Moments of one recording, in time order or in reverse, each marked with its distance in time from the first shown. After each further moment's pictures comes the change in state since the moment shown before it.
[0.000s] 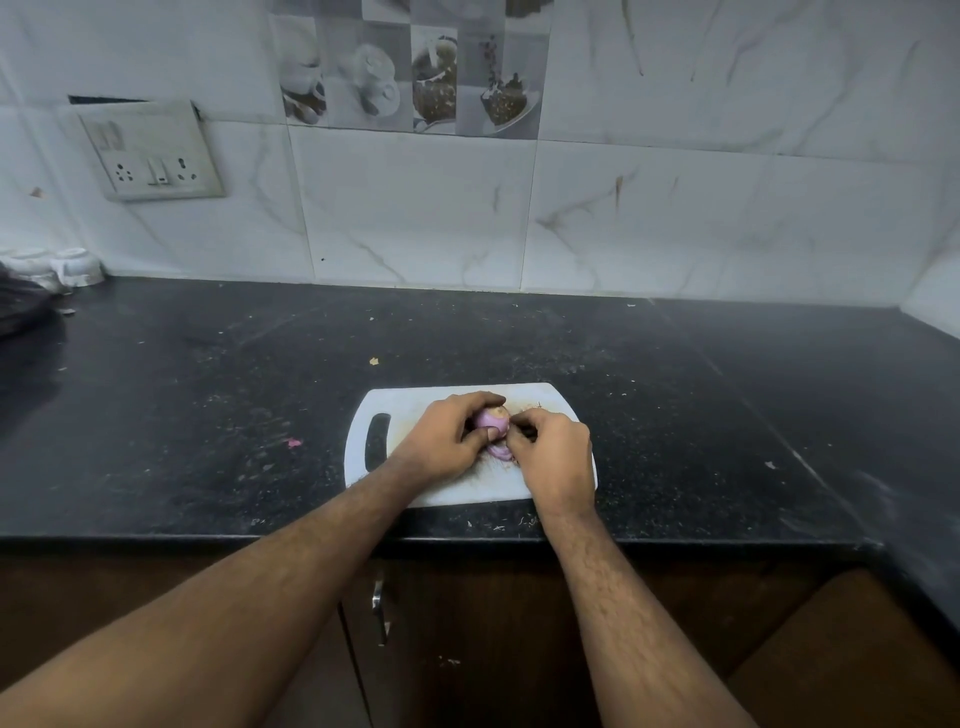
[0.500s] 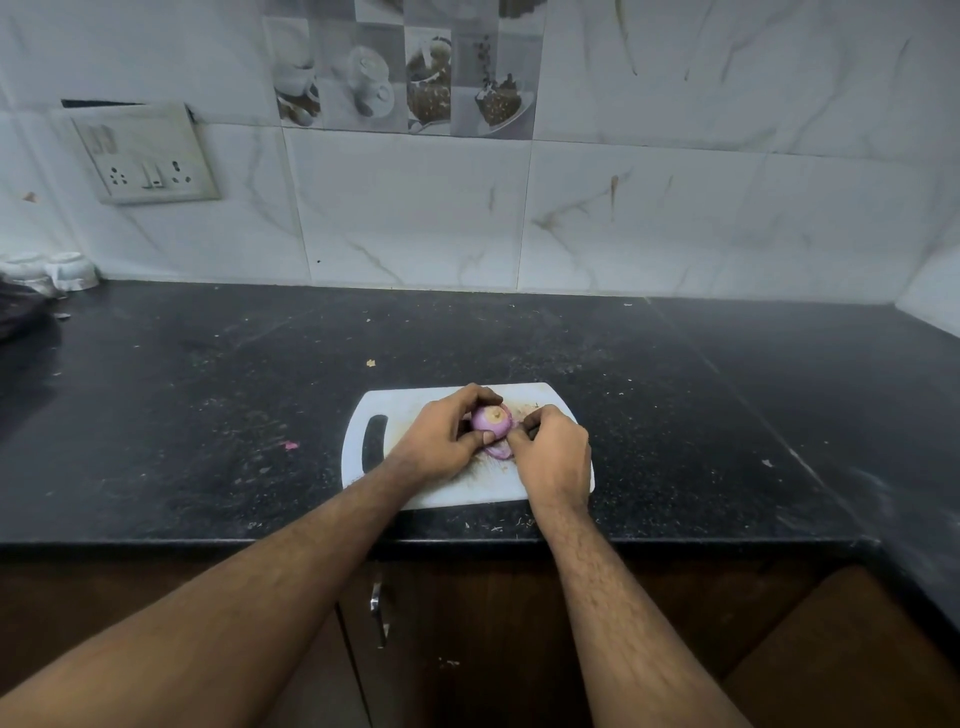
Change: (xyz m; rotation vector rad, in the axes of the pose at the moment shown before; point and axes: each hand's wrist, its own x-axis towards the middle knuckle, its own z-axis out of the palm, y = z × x) left_hand 0.001 -0.002 0.000 -0.127 -0.012 0.000; right_hand 0.006 -0.001 0.005 -0.064 0.073 0.139
